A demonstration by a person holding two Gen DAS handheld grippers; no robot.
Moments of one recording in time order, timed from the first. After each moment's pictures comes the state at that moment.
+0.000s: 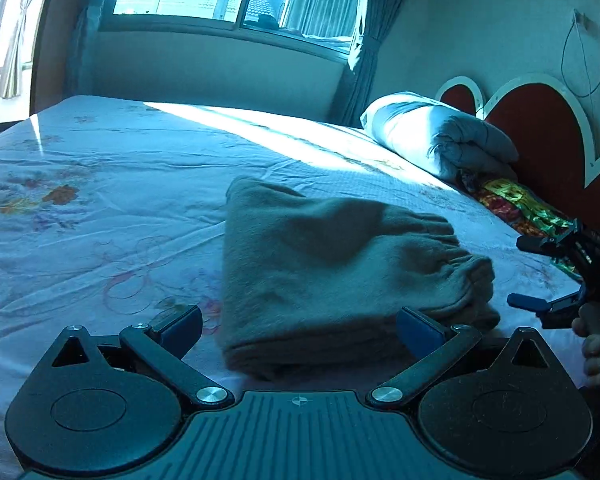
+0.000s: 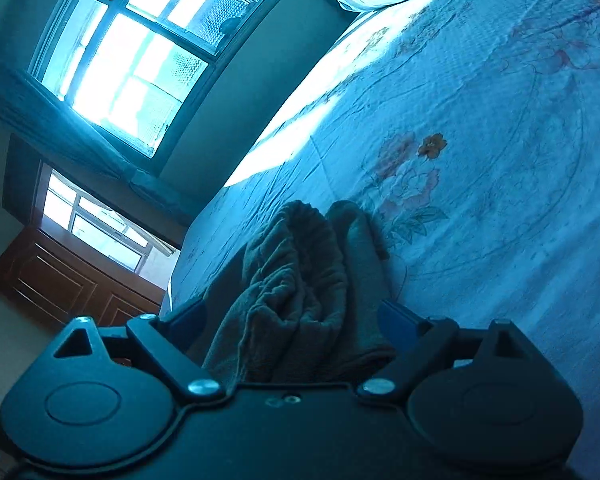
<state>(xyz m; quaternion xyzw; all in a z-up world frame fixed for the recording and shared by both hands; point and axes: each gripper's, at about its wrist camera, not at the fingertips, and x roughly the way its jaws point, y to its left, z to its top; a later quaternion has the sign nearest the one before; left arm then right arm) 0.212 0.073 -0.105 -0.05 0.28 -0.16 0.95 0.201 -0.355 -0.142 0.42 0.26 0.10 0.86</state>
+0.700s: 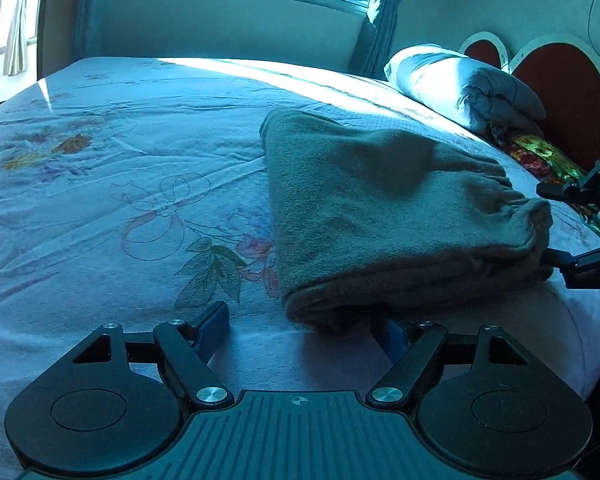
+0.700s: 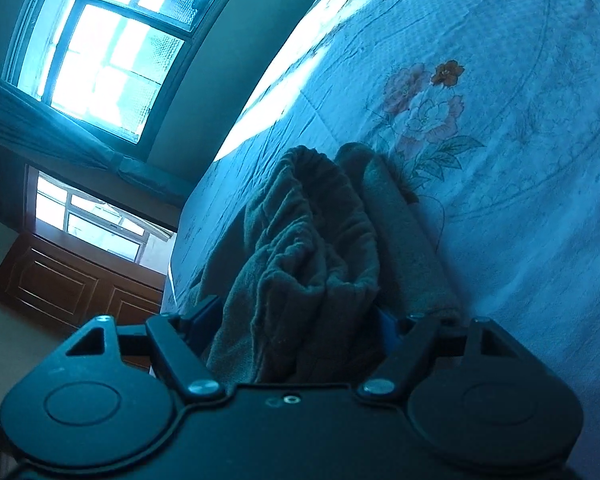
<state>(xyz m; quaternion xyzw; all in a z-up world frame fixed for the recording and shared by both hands) 0.248 0.073 -0.146 -0.03 0.34 -0.14 0.93 0.228 -0.328 -0.157 0.47 0.30 0.10 0.82</state>
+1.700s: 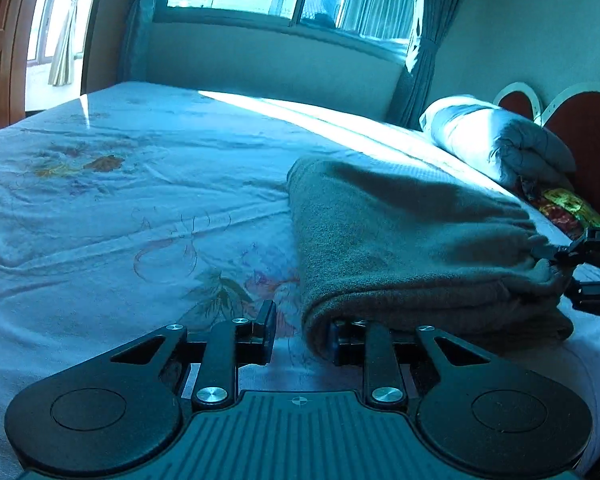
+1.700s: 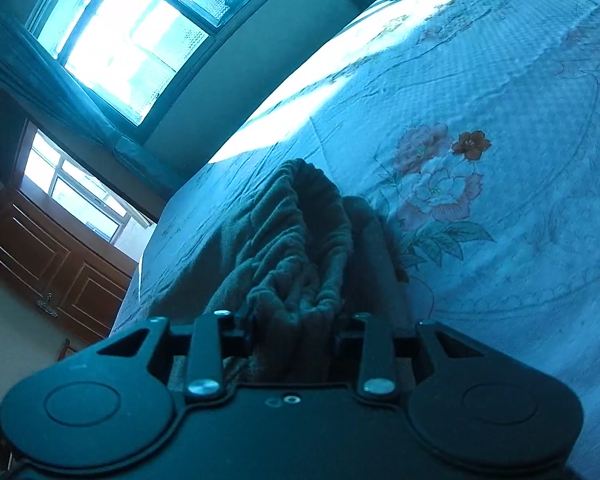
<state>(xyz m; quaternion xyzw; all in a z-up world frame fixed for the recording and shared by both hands) 0.245 0.056 -0.151 -0.08 0.30 -0.09 0.95 0.249 -0.334 -0.149 0.36 0.29 0.08 0.88</state>
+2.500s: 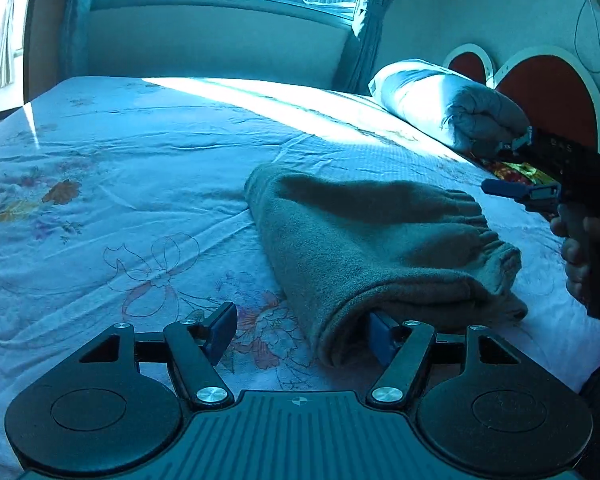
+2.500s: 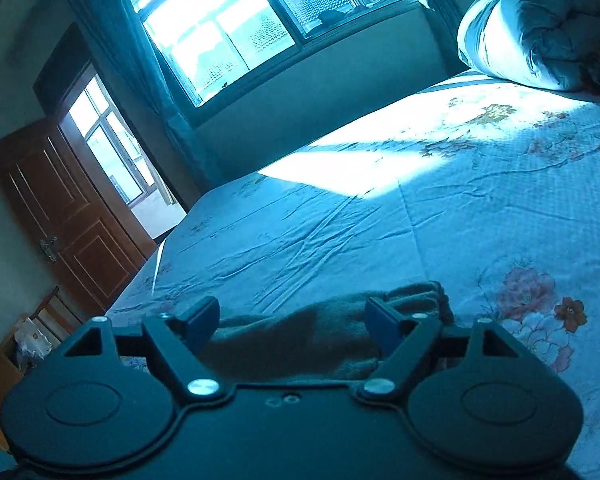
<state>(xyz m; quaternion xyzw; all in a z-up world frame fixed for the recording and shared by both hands) 0.258 0.077 -0.093 -0.03 0.32 -0.18 0.93 0.314 -0.296 -0.071 0.23 0.25 0.14 0.93</state>
